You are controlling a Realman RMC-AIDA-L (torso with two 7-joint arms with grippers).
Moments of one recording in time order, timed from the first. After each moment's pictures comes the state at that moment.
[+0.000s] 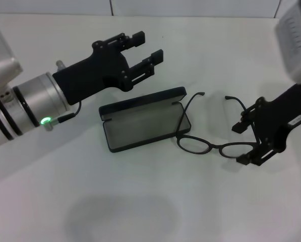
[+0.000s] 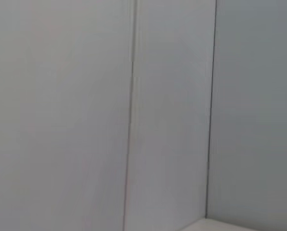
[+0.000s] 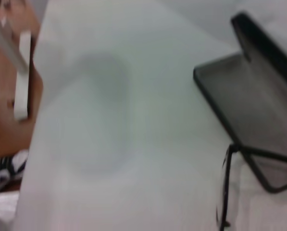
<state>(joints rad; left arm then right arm) -0.39 -2.09 1.39 0.67 1.04 1.21 -1.02 0.70 2.02 -1.26 -1.18 -2.36 -1.72 1.82</state>
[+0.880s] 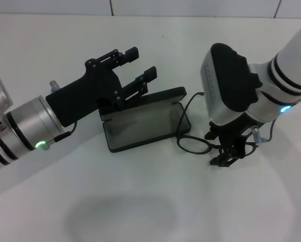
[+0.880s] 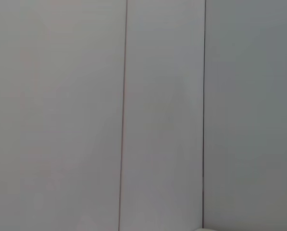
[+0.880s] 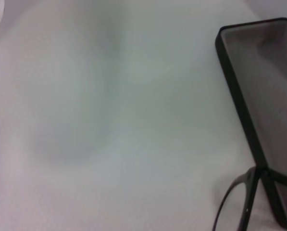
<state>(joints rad) -0.38 -2.09 1.39 0.50 0.95 1.34 -0.83 0.80 2.03 -1.71 -1.10 -2.39 -1.41 1.98</state>
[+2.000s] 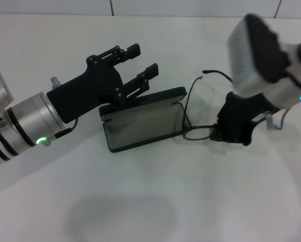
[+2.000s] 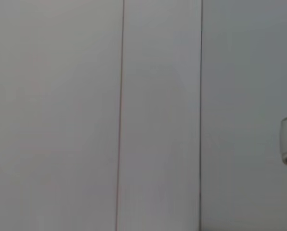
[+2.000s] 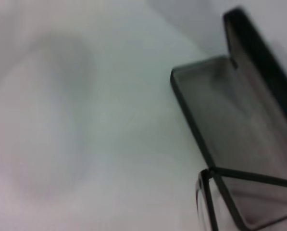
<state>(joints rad) -0.40 -2.09 1.39 0.50 0.95 1.35 -0.84 0.72 2.02 -1.52 -1.19 -2.34 -1.46 1.93</state>
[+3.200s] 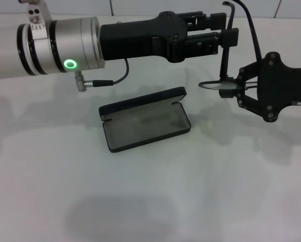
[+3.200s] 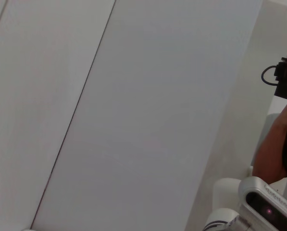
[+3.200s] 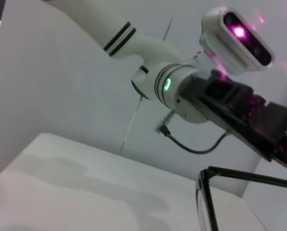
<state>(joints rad) -0.78 -2.00 1.39 0.48 1.13 1.51 -1.49 0.48 2.02 -0.99 -0.91 -1.70 -1.63 0.93</state>
